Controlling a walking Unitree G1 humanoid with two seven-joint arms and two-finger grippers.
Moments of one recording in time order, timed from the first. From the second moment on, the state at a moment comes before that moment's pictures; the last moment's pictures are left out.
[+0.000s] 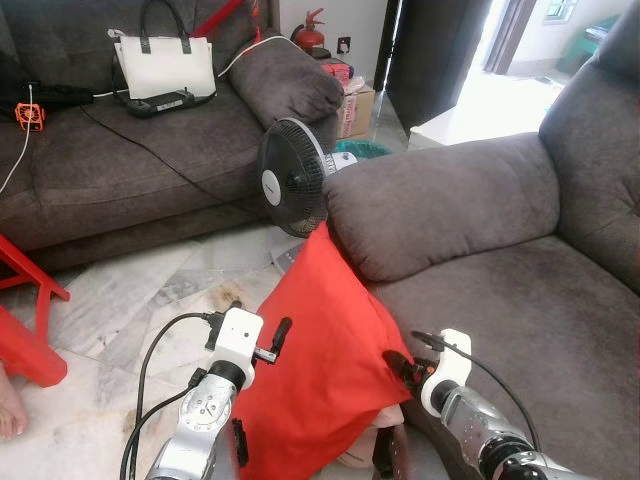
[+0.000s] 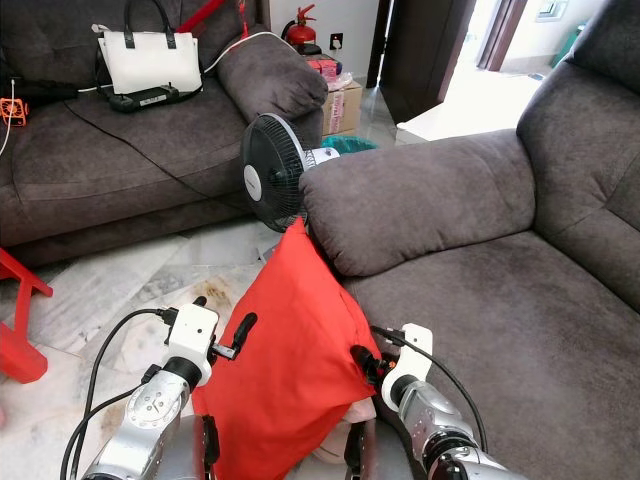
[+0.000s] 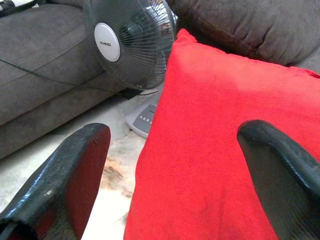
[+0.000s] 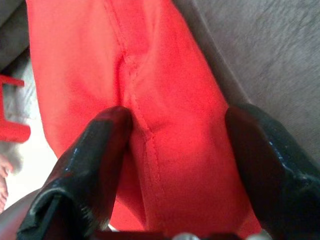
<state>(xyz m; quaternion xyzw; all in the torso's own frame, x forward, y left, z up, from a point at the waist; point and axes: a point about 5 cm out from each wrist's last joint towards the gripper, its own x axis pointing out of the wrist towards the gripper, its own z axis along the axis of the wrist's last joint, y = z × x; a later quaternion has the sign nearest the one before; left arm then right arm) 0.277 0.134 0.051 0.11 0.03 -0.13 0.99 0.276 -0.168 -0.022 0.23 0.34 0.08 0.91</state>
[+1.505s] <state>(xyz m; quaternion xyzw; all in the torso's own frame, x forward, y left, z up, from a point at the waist) 0.282 0.130 0.048 0.11 0.04 -0.14 0.98 0.270 -0.146 -0.029 0.20 0.37 0.12 0.90</state>
